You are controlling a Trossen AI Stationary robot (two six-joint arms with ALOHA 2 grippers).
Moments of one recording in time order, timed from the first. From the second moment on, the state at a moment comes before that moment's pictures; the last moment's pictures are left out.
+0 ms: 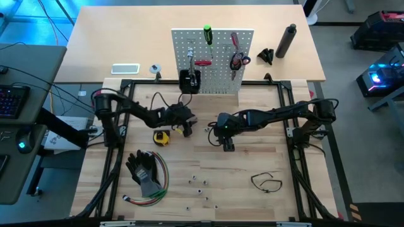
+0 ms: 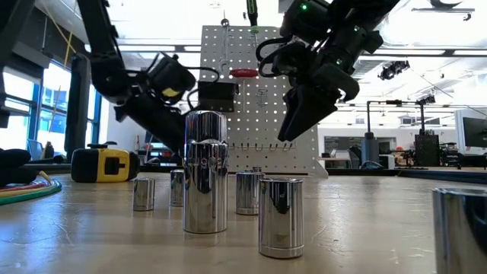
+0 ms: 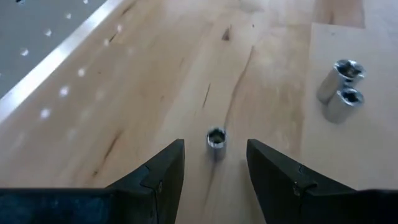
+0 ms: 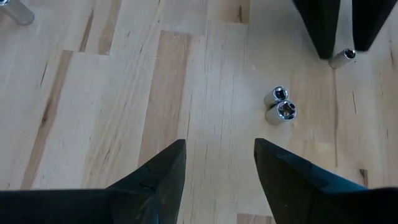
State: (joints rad) left arm 0.29 1.82 0.60 0.62 -0.08 0.04; right arm -0.04 1.66 1.00 -0.31 -0.04 -0.17
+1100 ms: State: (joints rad) left arm 0.29 1.87 0.67 0.53 -0.05 0.02; right arm -0.04 1.66 1.00 -0.30 -0.04 -0.18
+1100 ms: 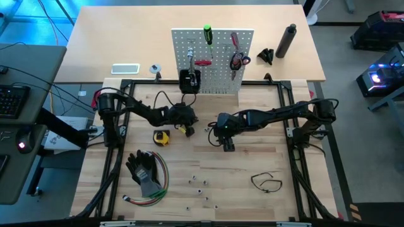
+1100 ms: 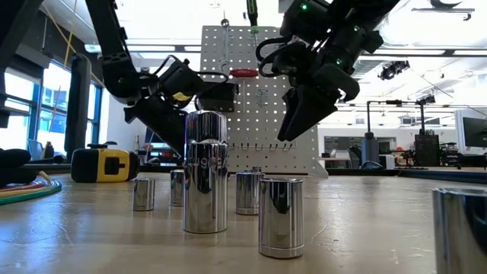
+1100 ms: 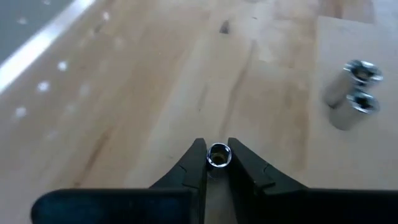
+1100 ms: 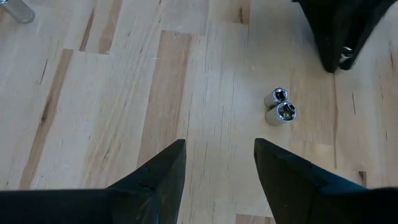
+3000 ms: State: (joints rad) left arm 0.45 1.39 1.04 -0.08 -0.29 0.29; right arm -0.04 1.66 1.00 -0.27 -0.04 -0.19
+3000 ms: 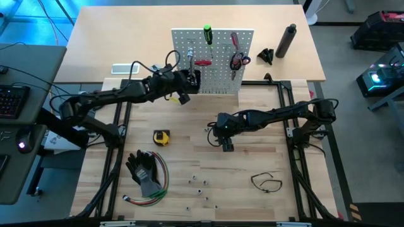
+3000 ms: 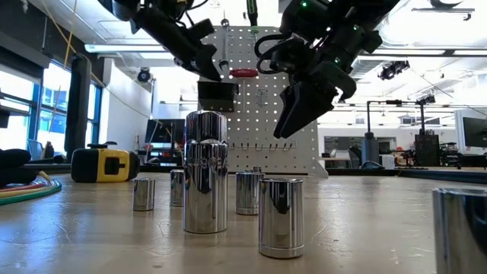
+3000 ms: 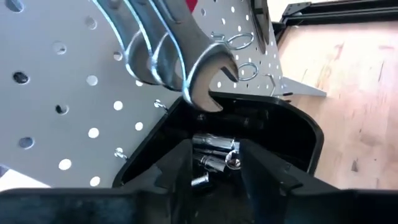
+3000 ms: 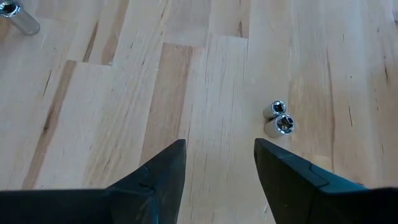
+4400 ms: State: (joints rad) left arm -0.01 1.62 0.71 0.28 -0.19 0.09; right arm -0.04 1.66 1.00 -0.38 -0.03 -0.15
